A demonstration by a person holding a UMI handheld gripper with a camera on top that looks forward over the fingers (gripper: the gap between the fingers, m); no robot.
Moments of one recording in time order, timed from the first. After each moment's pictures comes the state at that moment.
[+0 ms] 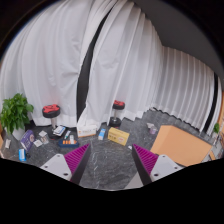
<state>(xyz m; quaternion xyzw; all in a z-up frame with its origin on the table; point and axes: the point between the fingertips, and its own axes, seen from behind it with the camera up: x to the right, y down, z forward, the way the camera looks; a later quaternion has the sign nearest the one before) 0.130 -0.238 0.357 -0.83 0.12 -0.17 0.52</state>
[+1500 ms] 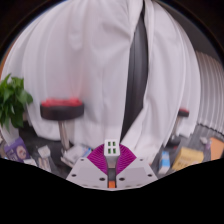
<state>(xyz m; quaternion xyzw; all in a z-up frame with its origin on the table) 0.008 0.192 0.152 -0.78 0.01 -0.07 0.62</state>
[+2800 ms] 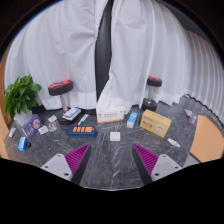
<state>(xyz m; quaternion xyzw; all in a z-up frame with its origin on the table) 0.117 -0.070 0.152 -0.88 0.04 -0.03 0.48</state>
